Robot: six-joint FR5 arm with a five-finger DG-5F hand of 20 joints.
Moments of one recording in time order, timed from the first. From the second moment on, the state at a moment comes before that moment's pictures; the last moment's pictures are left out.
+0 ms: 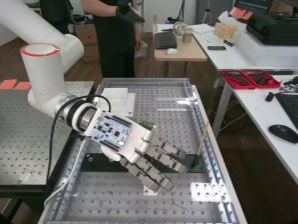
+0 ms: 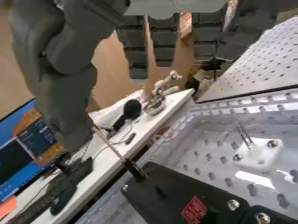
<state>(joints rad) 1.46 -2.01 -1.86 -2.55 -1.20 -0.11</state>
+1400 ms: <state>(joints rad) 1.52 -2.10 -1.76 -2.48 -1.15 -0.46</state>
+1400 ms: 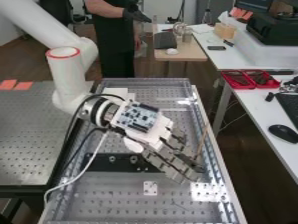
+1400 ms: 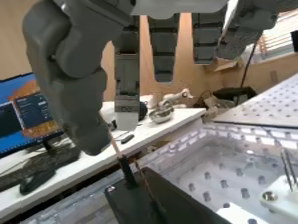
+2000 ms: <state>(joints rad) 1.53 -2.13 -1.73 -2.51 -1.13 -0.51</state>
